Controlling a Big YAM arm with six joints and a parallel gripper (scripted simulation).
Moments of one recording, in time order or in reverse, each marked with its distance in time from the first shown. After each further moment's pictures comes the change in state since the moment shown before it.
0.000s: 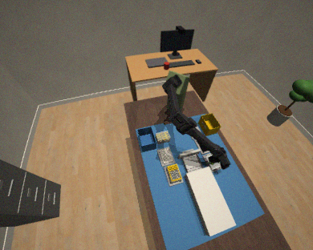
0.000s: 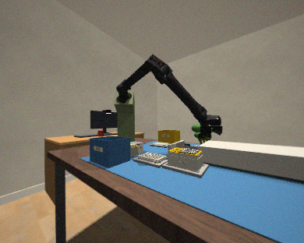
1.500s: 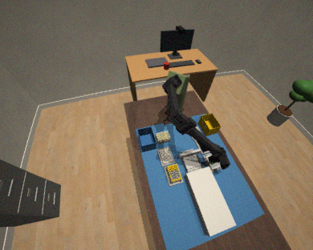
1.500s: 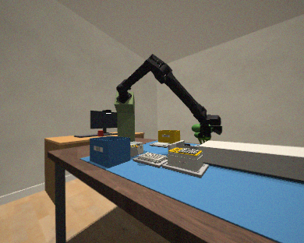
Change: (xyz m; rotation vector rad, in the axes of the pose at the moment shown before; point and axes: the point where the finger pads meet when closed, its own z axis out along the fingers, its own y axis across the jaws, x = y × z) arm 0.001 -0.001 -0.002 -0.005 0.002 0.004
